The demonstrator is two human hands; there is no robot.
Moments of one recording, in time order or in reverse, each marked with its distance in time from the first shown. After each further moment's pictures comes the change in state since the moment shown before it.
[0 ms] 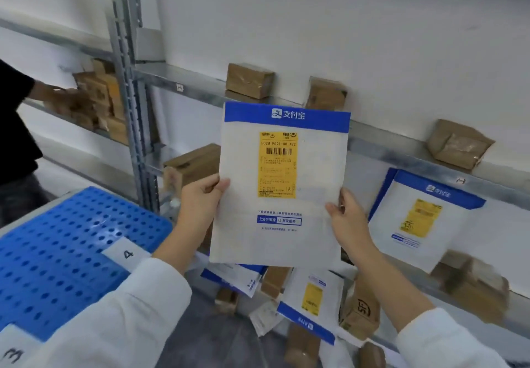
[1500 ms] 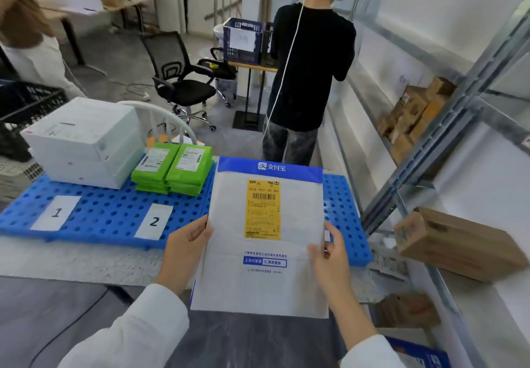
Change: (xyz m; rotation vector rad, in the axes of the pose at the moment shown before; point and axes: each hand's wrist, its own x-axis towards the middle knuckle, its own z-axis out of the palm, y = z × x) left_hand -0.169 -0.098 -0.218 0.146 1.205 -0.149; right_hand -0.057 -0.027 0.352 0.205 -1.168 -0.143
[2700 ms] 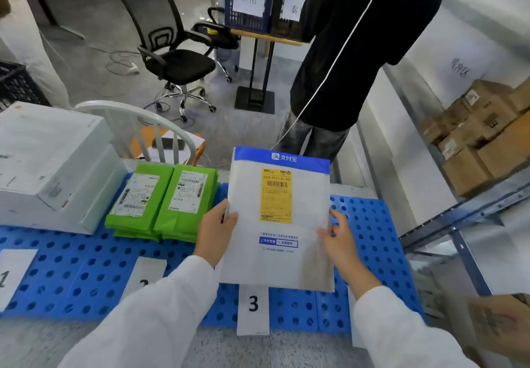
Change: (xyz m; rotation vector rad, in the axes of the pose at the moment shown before) left_hand 0.306 -0.053 0.040 0.219 -0.138 -0.064; right_hand 0.280 -0.008 0.129 -0.160 -0.095 0.216
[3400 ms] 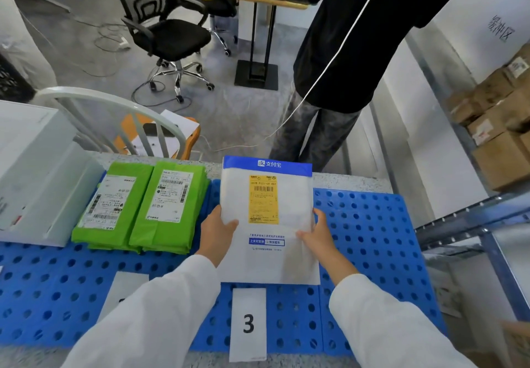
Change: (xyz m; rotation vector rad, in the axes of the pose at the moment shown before) left_hand 0.080 -0.051 0.052 0.218 0.048 -0.255; right_hand 0.106 0.041 0.054 -0.136 -0.145 0.155
